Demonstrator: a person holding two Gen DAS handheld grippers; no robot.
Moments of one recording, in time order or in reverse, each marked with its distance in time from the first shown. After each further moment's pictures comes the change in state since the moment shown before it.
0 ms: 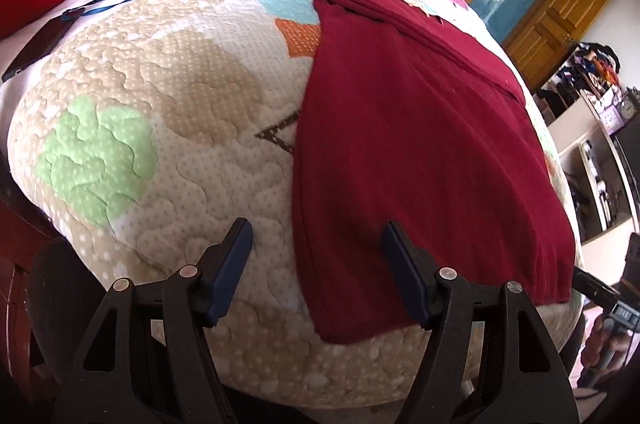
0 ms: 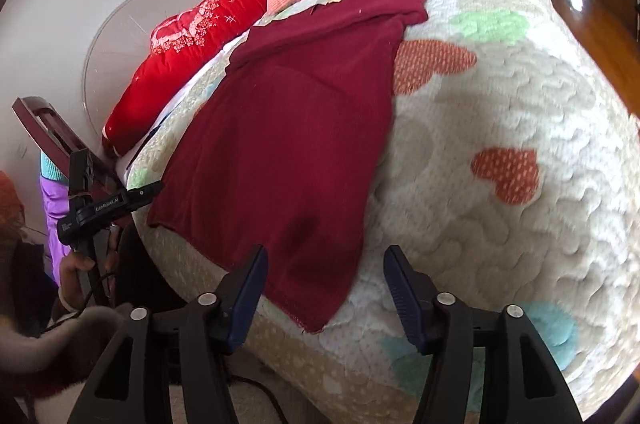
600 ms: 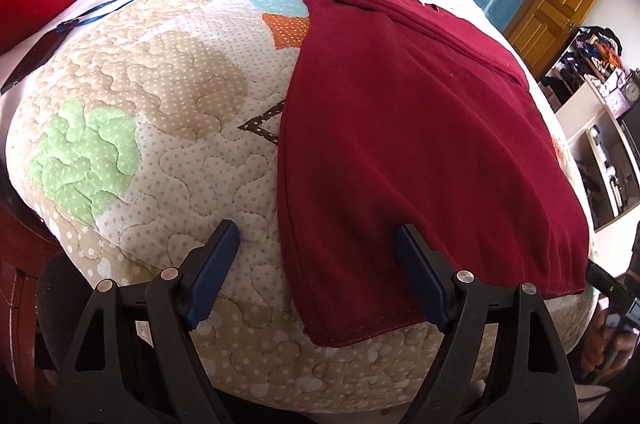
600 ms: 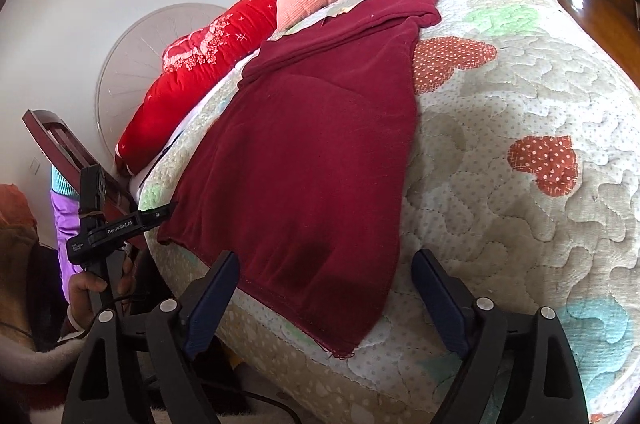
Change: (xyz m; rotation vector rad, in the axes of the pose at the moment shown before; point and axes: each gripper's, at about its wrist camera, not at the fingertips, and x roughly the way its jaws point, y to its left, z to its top) left arm 0.012 -0.012 -0.003 0.043 -0.005 0.041; right arm 0.011 0.012 -0.005 -0.007 -0.081 0.040
